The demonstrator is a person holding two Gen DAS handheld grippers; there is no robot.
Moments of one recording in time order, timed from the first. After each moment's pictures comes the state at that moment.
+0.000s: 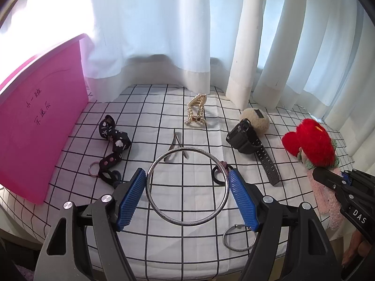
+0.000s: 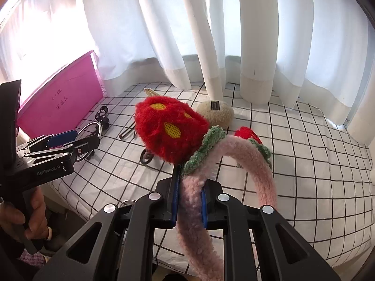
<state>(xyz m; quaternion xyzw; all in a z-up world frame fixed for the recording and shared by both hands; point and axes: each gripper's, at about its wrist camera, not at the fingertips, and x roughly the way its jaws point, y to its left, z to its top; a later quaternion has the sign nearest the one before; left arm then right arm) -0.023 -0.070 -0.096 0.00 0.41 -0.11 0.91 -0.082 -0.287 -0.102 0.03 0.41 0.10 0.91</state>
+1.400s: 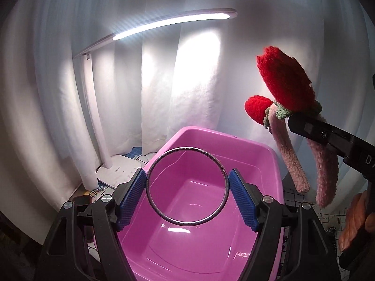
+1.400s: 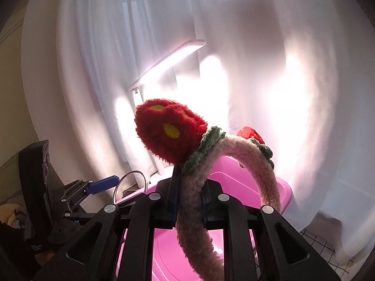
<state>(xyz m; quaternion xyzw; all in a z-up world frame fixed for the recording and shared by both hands) 0.024 0.257 0.060 -0.06 0.28 0.11 0.95 0.093 0.090 0.094 0.00 0.25 0.43 0.87</state>
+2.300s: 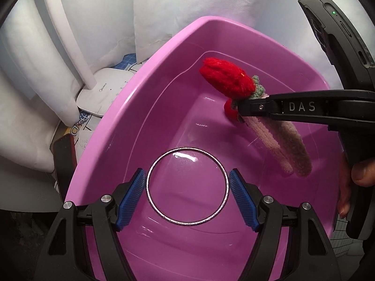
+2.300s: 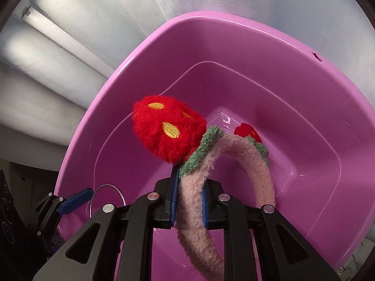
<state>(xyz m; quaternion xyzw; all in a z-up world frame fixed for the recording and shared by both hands) 0.111 0.301 -0.036 -0.11 0.55 0.08 0.82 0.229 0.213 -0.049 -0.06 0.62 0.34 0.71</state>
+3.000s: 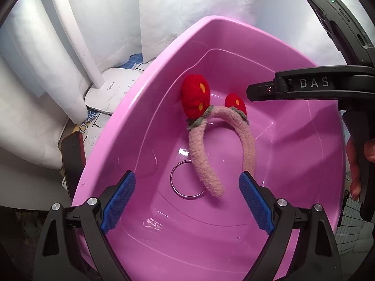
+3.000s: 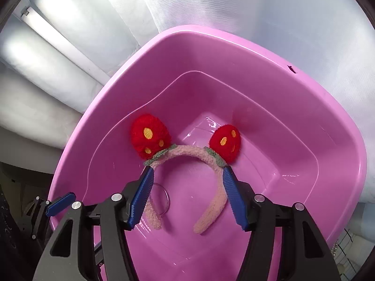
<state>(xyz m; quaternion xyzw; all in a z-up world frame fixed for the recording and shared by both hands) 0.092 0.300 -0.030 -0.09 0.55 0.10 0.83 0.230 0.210 -0.027 -0.07 0.60 0.32 0.73</state>
